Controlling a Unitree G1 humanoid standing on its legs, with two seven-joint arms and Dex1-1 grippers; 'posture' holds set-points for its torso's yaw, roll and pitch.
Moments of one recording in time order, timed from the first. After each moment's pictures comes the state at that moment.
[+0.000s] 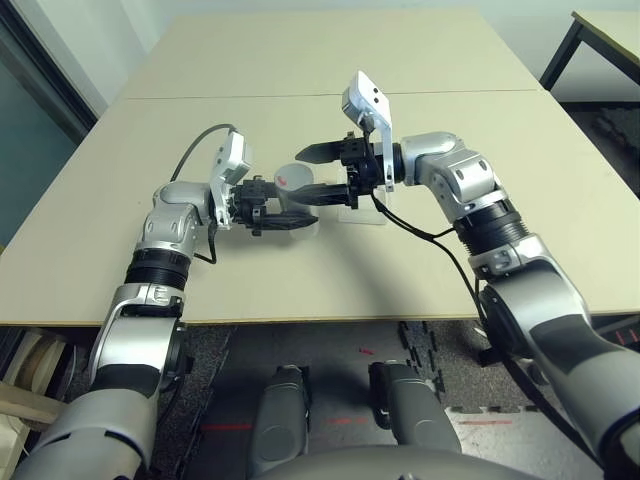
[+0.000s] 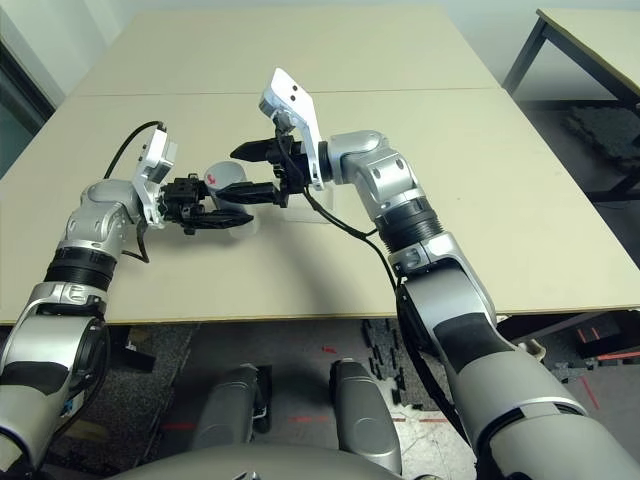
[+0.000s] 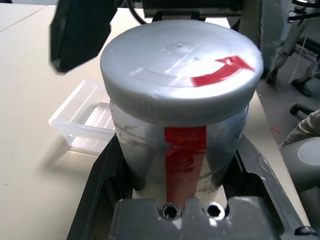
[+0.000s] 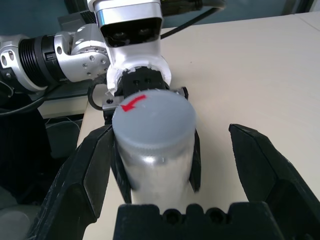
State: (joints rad) left arm -0.76 0.49 -0.01 0.64 -0.28 0.09 -1.53; right arm -1.03 -0.23 0.22 0.51 0.29 0.43 1.18
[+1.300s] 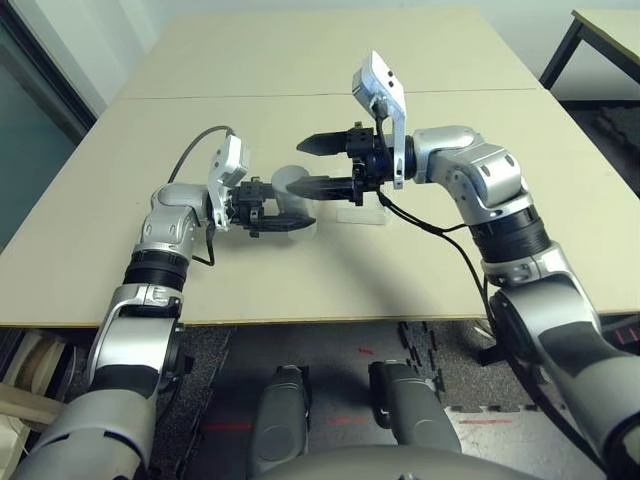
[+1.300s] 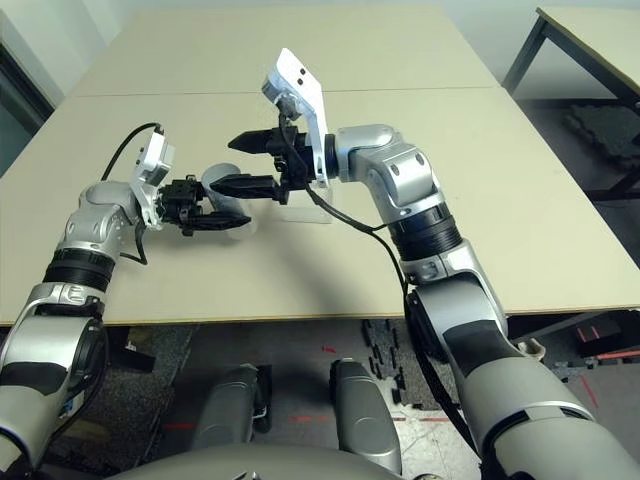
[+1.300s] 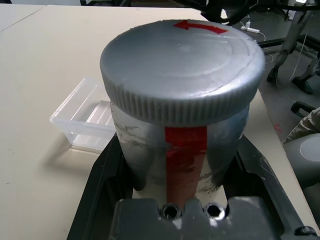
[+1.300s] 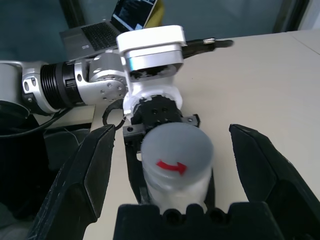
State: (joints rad) left arm -0.76 0.49 -0.01 0.68 -0.28 0.04 -1.53; right arm -0.98 -0.21 0.22 0.25 0.33 0.59 1.08
